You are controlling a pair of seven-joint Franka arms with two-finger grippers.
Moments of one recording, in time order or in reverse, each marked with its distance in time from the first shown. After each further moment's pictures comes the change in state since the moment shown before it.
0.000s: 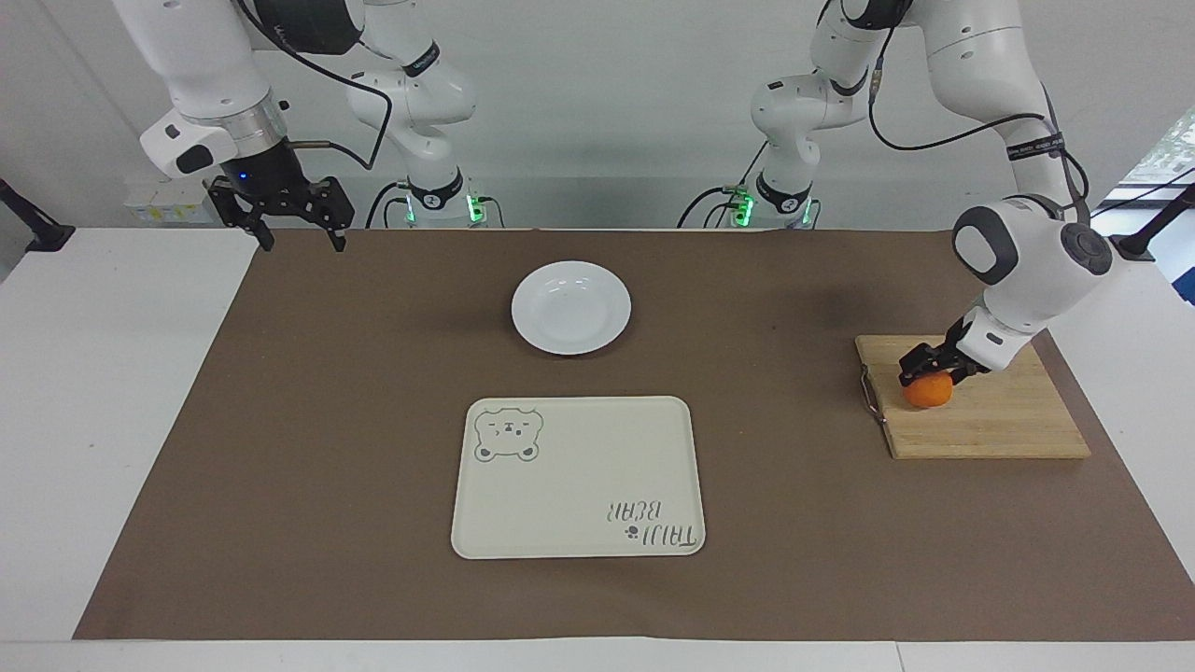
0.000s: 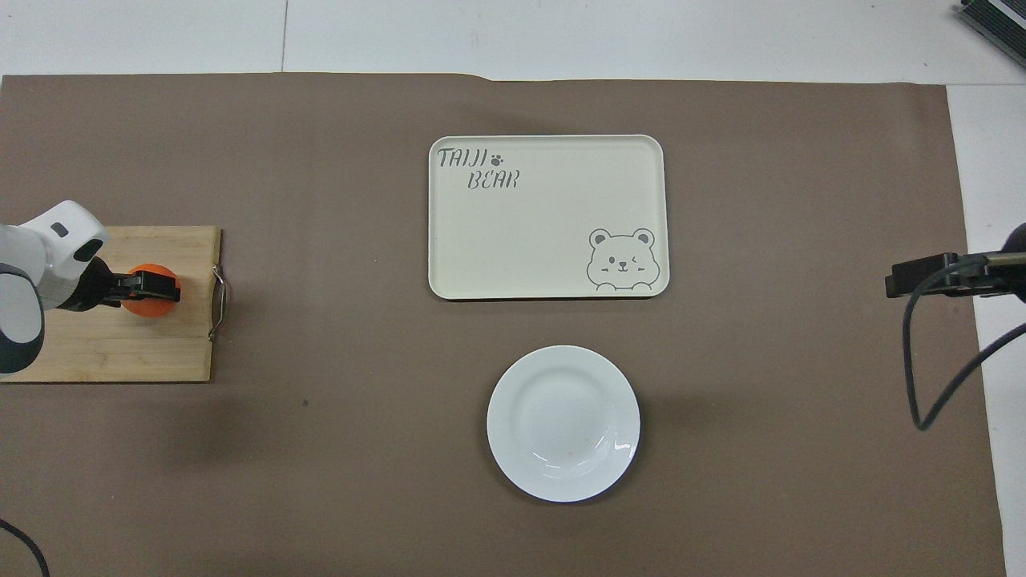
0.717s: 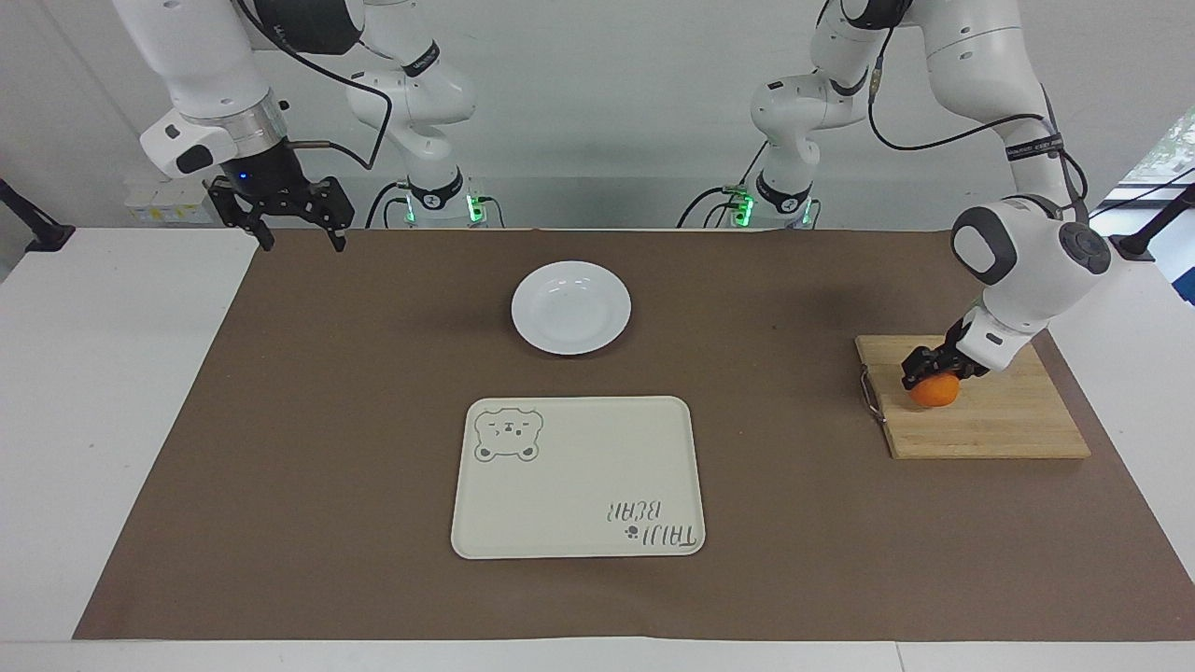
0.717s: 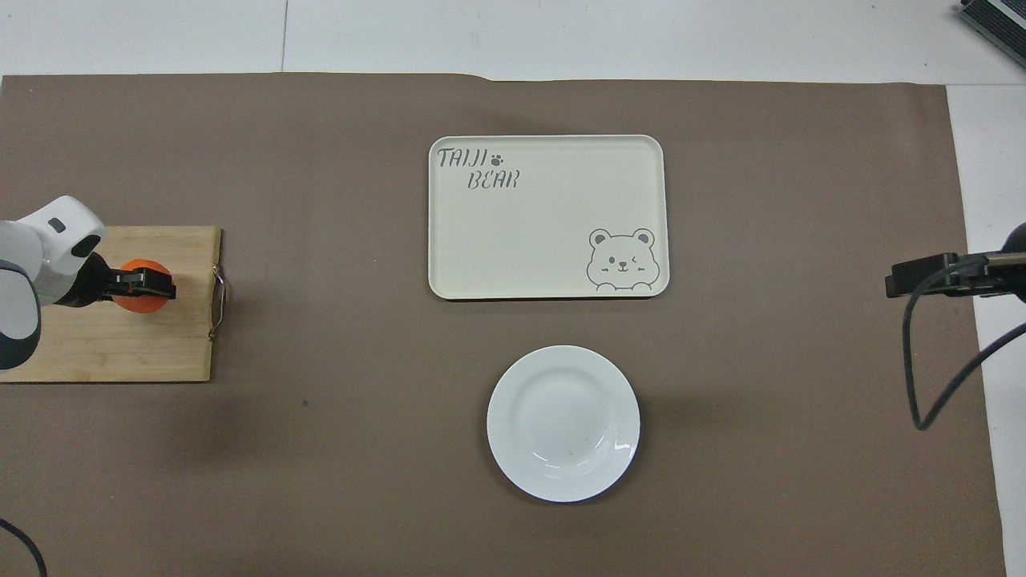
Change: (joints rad) left arm -0.001 -0.001 -0.006 0.044 -0.001 -0.047 -0.001; right arm 0.000 0.000 0.000 0.000 0.000 0.000 0.000
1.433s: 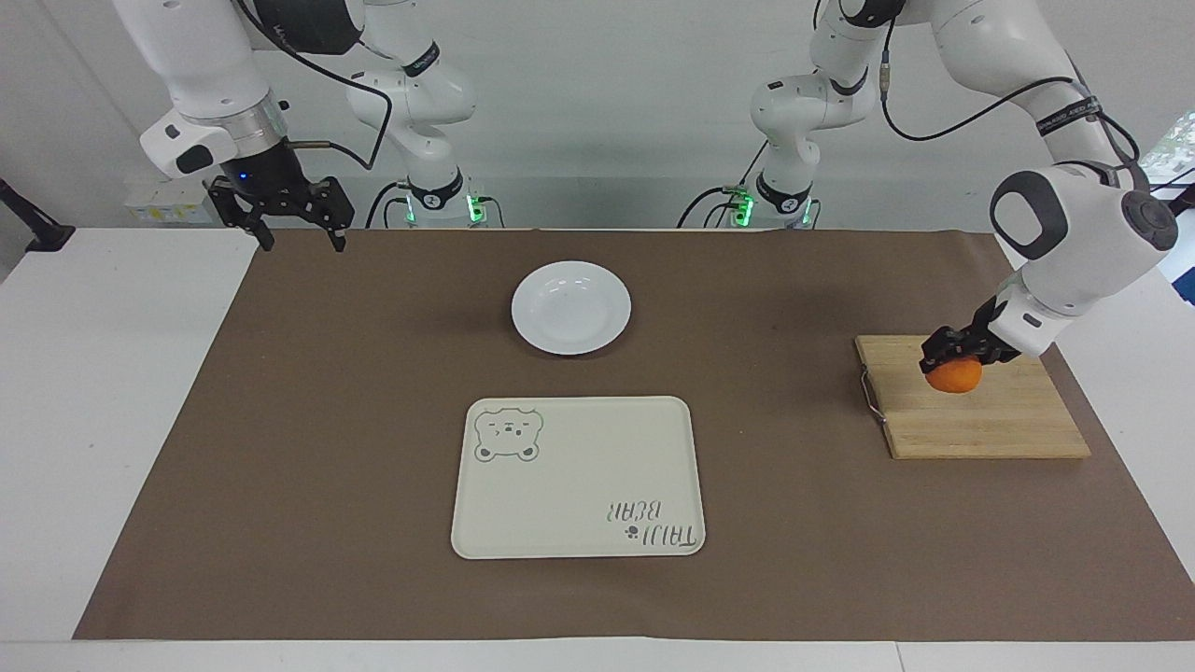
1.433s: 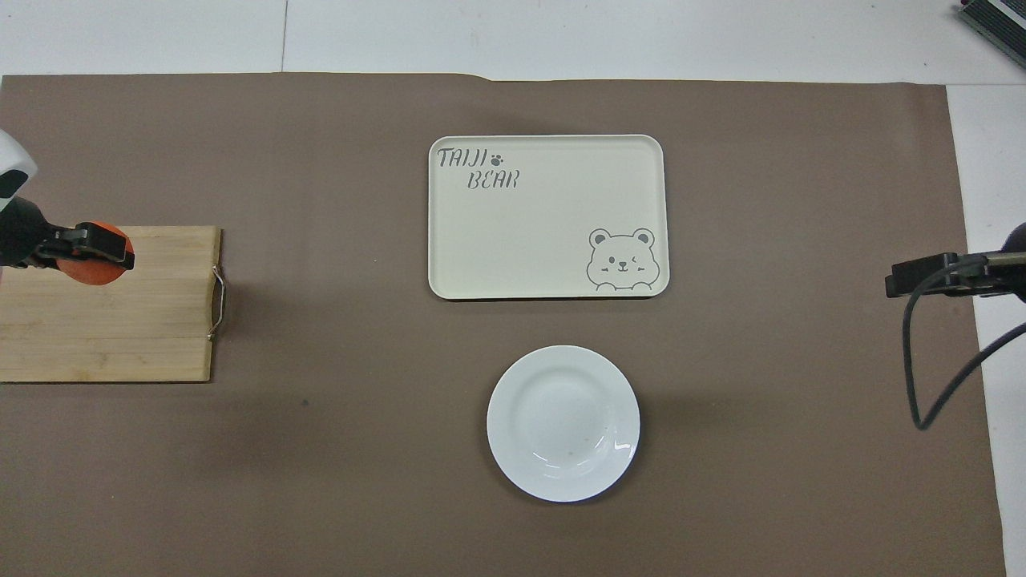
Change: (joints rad) left arm -0.017 -0.024 -0.011 0.315 0.020 -0.397 -0.055; right arm 0.000 0.000 0.000 0.000 0.000 0.000 0.000
